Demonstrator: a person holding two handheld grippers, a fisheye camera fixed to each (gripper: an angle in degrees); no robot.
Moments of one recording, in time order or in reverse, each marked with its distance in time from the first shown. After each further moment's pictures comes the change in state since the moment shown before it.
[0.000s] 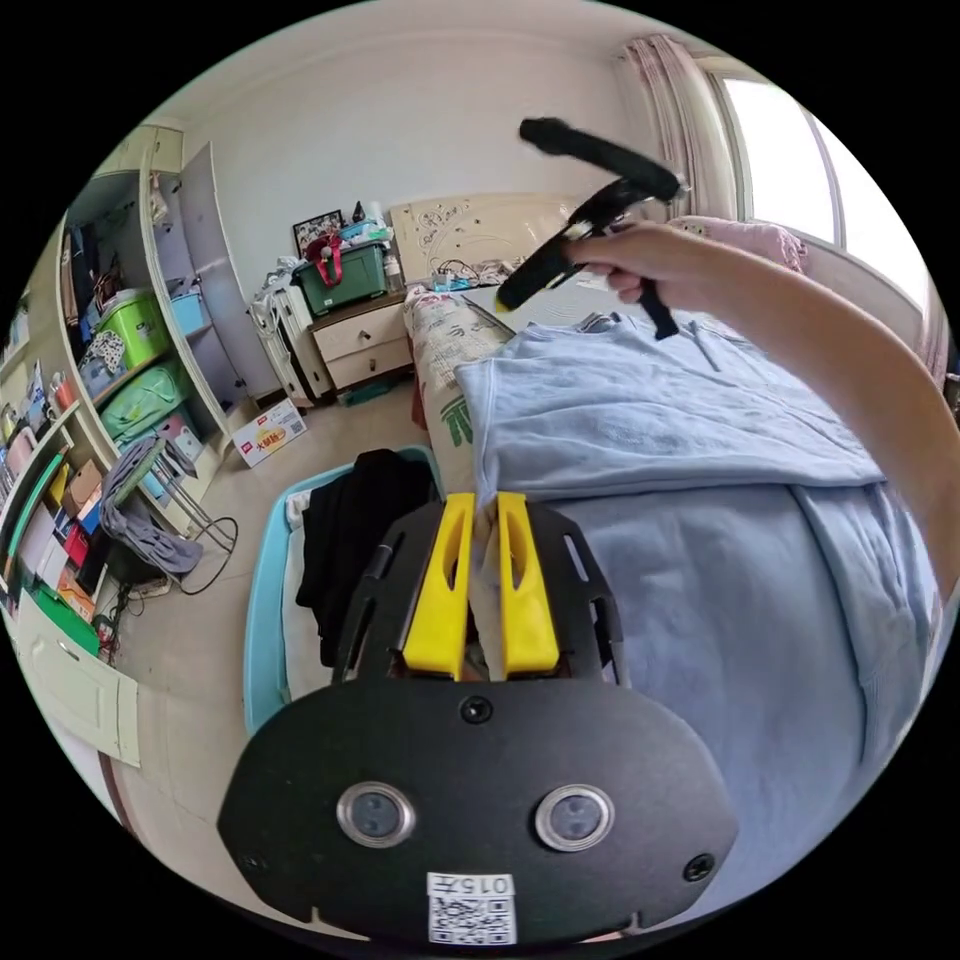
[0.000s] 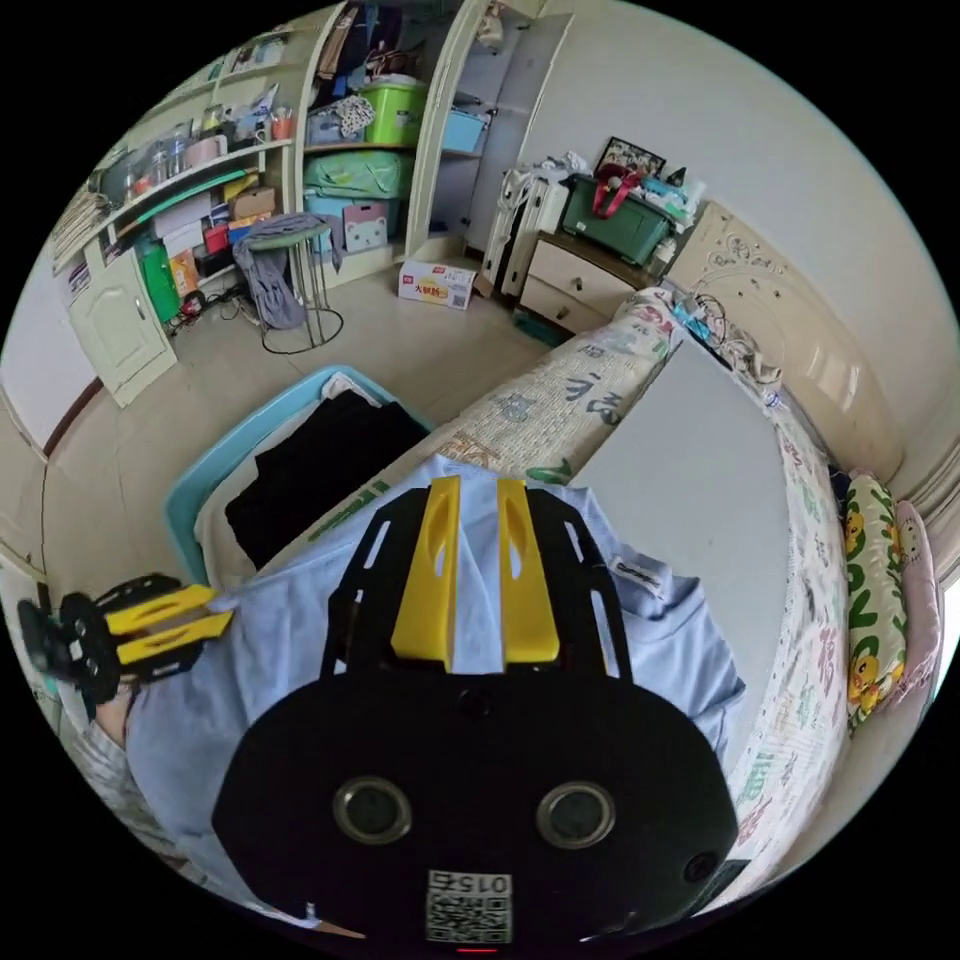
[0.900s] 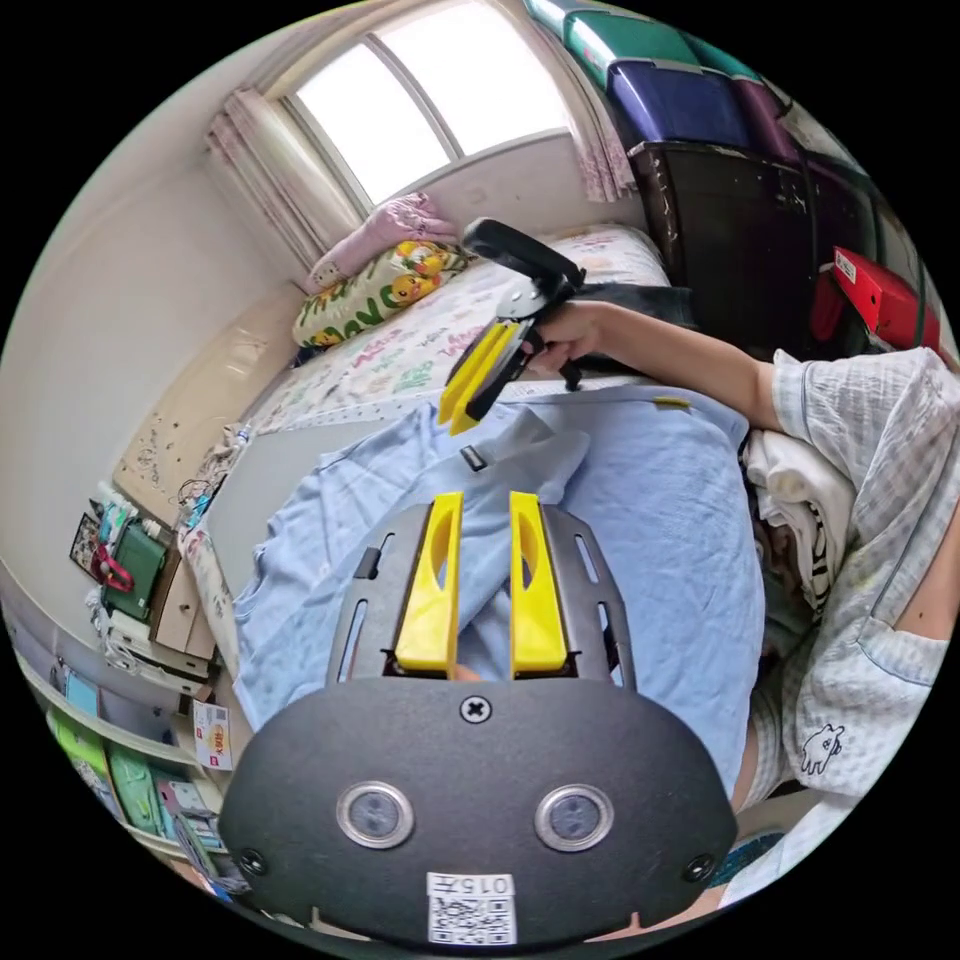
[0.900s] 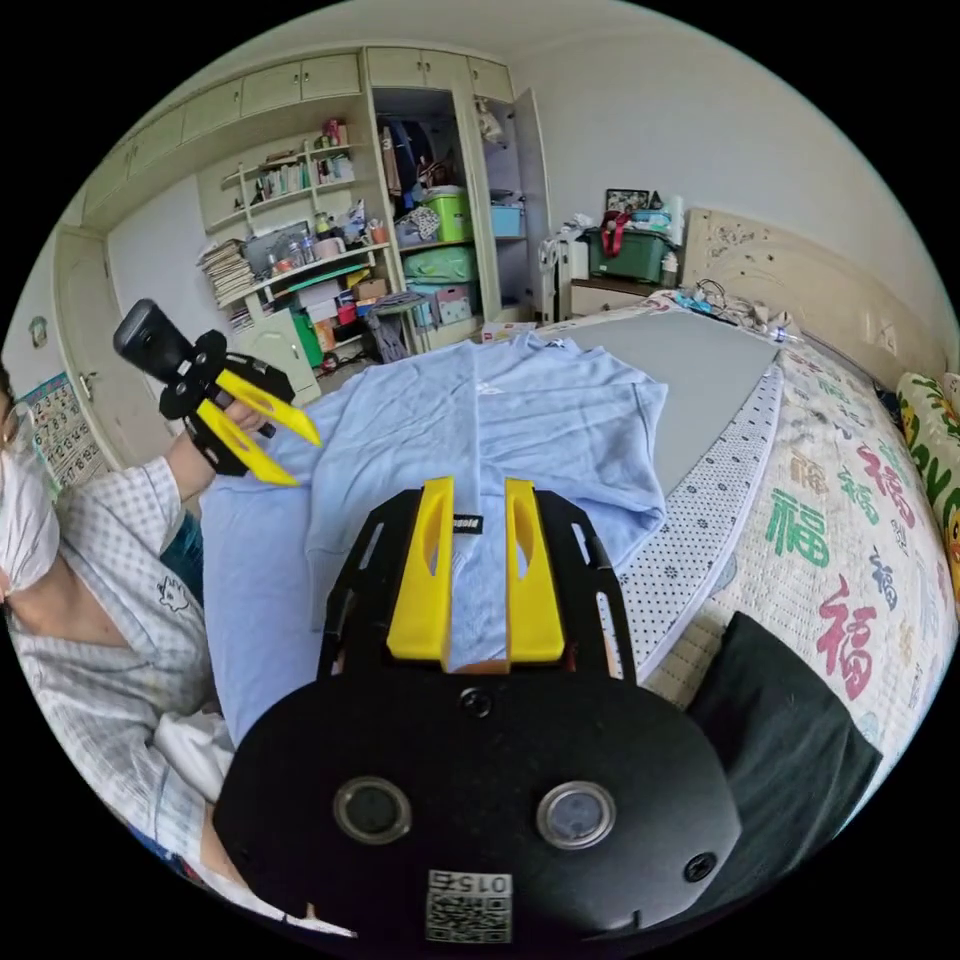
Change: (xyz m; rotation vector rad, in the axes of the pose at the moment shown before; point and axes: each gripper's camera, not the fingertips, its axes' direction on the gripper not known) left arm 0.308 -0.243 -0.088 0.103 0.392 0.869; right arm 0.233 0.513 -0.219 0.183 -0.328 0.024
